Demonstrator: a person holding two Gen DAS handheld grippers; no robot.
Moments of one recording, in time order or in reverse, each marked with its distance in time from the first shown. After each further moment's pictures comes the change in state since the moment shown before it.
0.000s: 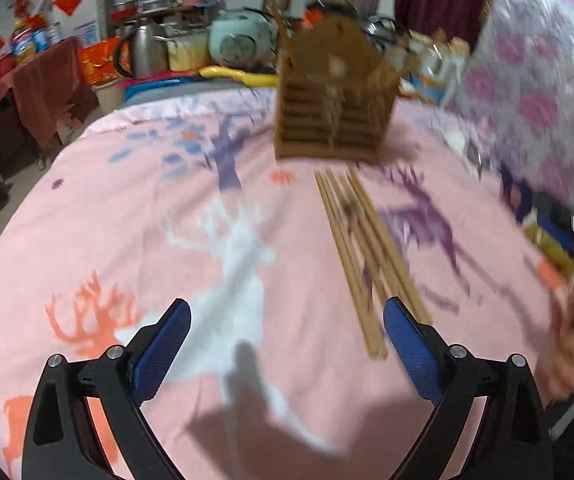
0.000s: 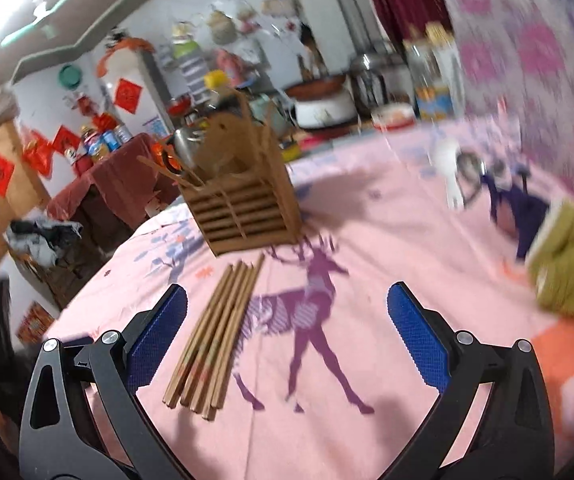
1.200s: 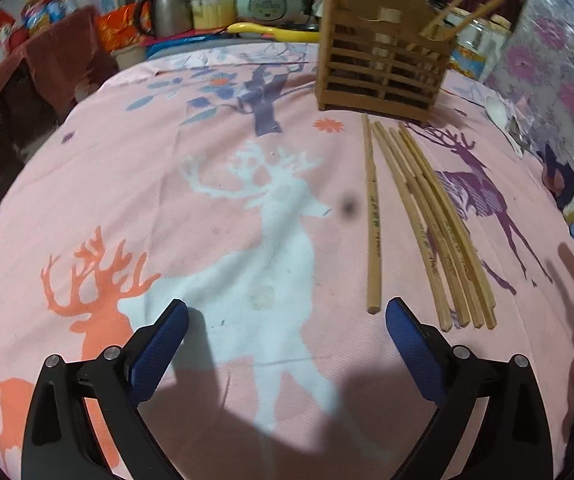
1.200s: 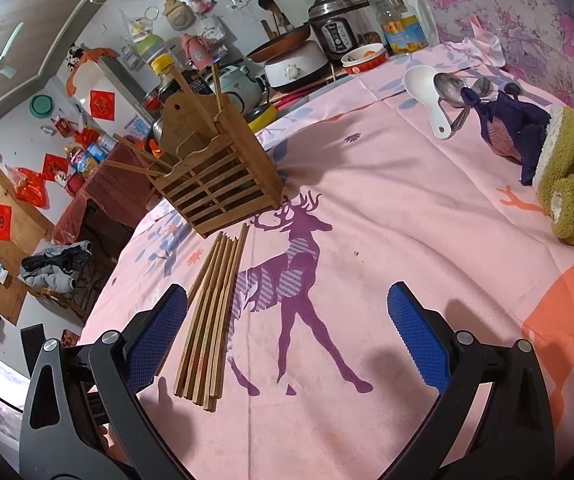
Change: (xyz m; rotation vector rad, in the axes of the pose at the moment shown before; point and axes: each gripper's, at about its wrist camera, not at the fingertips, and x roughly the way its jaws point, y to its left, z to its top) left arm 0.033 0.019 -0.005 -0.048 0.119 0.088; right arm 0.024 -0.028 -0.007 0.168 0.124 0.020
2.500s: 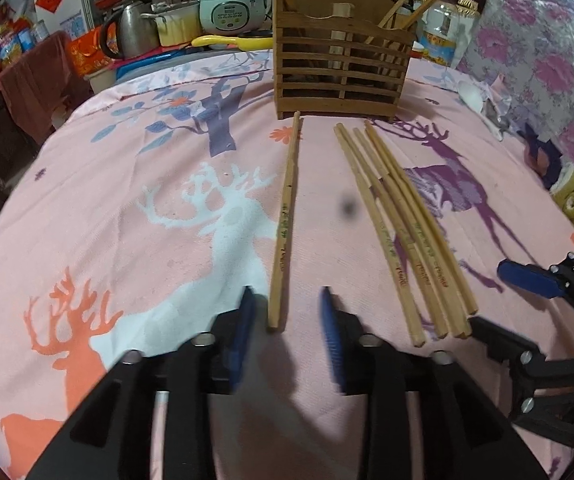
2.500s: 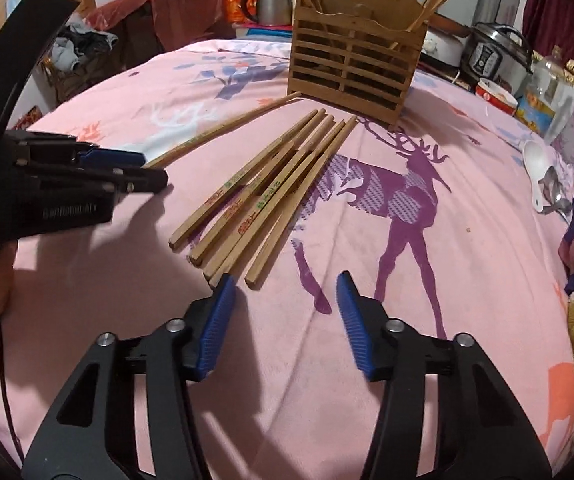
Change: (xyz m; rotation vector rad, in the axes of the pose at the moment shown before) left arm 0.008 -0.020 0.009 0.090 -0.013 -0.024; right arm 0.042 0.095 -0.082 -0.698 0.280 -0.125
